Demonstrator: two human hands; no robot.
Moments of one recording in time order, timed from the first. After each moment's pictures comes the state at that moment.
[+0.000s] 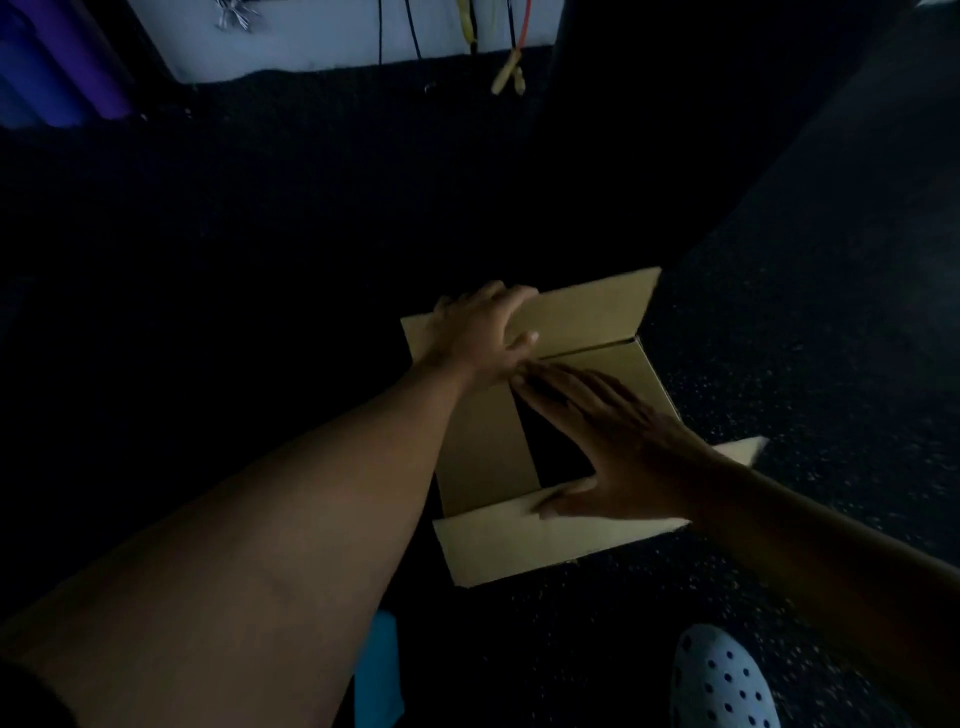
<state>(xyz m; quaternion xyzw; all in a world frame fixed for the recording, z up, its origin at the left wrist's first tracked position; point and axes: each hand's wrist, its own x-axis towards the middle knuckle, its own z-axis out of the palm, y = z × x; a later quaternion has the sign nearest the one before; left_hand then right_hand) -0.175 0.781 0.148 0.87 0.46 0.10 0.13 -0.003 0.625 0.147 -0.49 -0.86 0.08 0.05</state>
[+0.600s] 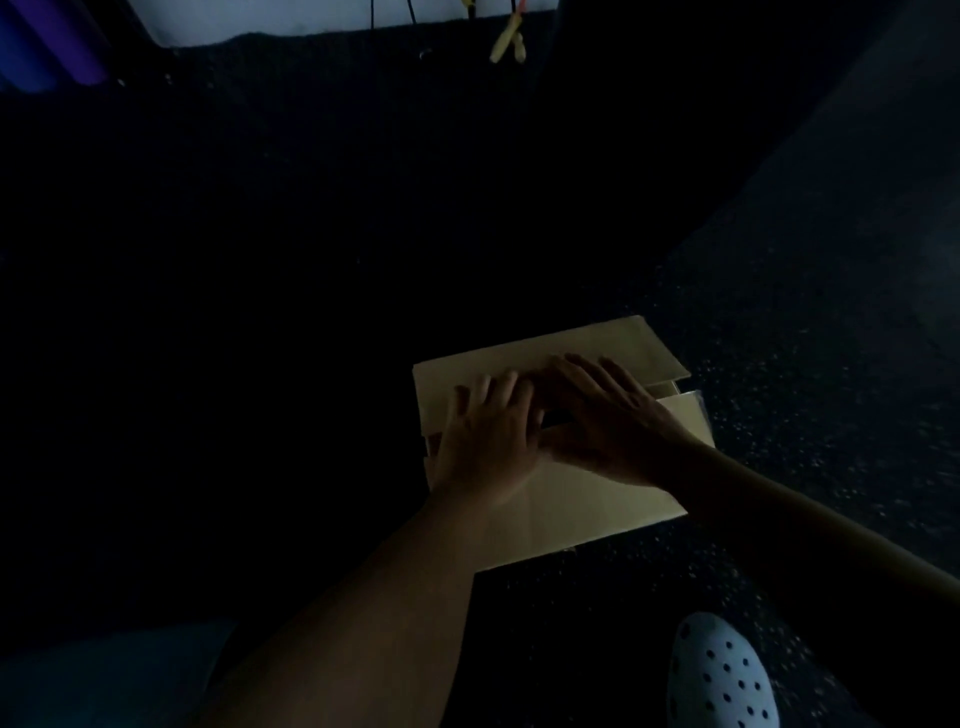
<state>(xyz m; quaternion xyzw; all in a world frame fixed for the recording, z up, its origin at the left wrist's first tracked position) -0.169 0.681 0.072 0.84 0.53 -0.01 0.10 0.019 0.661 0.074 -0.56 -0.82 0.07 0.03</state>
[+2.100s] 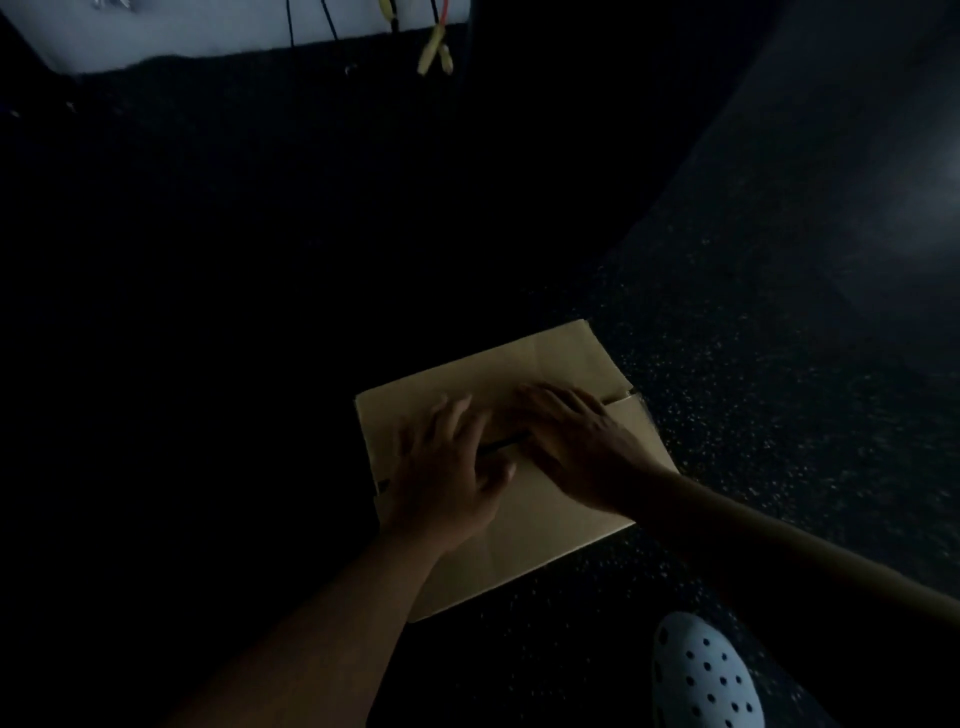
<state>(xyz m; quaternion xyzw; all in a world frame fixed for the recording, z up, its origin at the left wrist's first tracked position) -0.174 0.677 0.063 0.85 0.51 0.01 0.14 0.025 0.642 0.068 -0.61 -0.78 0.11 0.07</state>
